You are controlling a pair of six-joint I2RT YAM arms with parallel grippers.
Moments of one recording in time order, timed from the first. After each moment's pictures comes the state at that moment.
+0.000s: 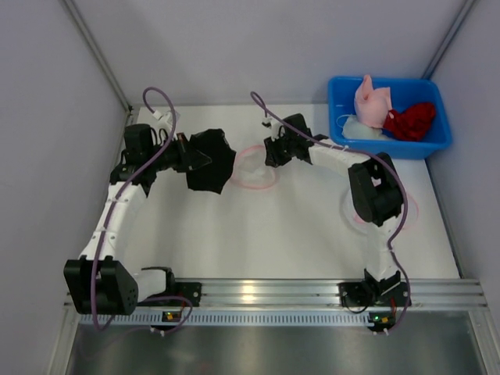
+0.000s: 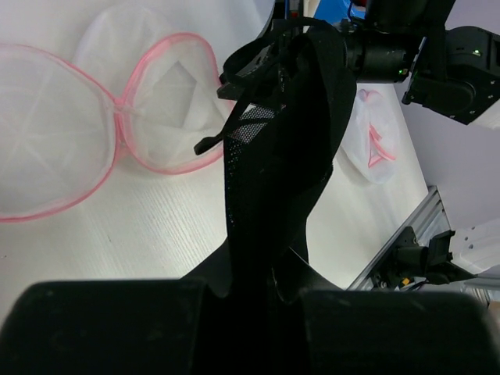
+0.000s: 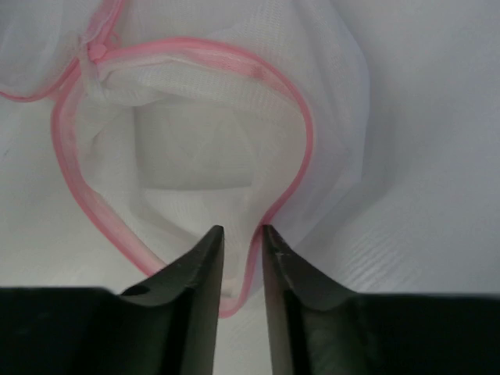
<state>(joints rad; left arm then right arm) -0.02 1.22 1.06 -0.37 0.77 -0.35 0.50 2.06 1.51 -0.21 -0.35 -0.03</state>
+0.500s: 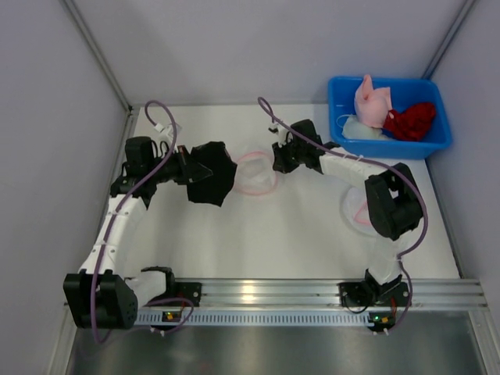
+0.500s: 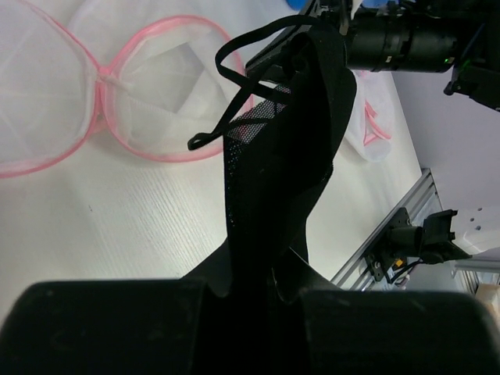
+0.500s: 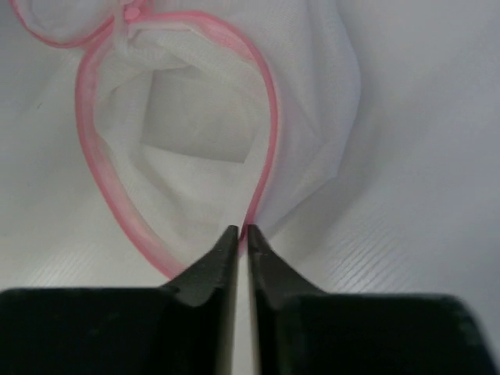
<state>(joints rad) -0.01 1.11 0.94 -0.38 0.79 -0.35 0.51 1.88 1.31 -0.19 -0.33 -0.05</state>
